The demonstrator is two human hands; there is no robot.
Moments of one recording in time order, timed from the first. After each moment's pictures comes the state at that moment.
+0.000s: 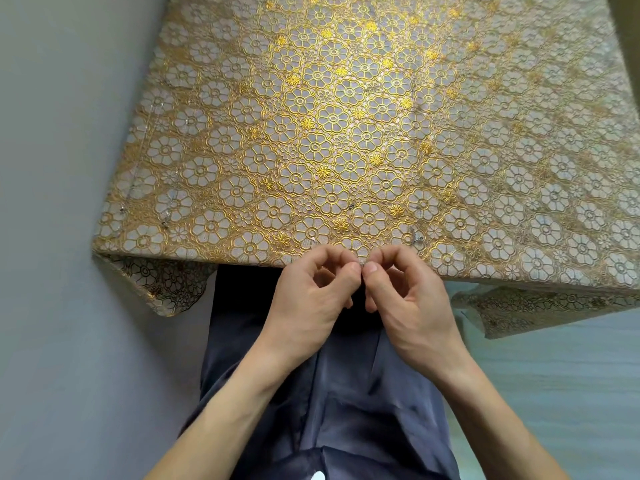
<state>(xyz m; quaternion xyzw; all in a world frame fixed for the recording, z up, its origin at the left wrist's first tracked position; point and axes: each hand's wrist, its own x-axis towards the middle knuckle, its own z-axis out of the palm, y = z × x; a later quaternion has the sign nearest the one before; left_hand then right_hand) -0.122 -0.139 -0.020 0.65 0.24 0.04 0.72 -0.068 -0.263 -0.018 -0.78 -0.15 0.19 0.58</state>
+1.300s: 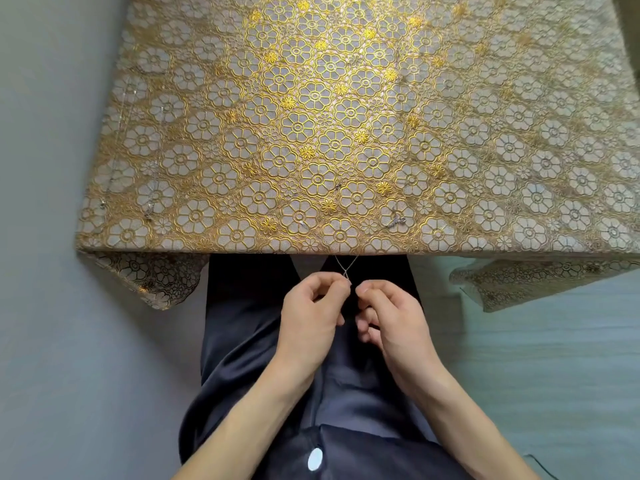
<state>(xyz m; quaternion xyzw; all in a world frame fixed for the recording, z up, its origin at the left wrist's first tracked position) -0.144 -0.171 -0.061 0.61 0.37 0.00 0.70 -0.105 -0.279 -0.059 -0.67 0.15 0.33 0.65</state>
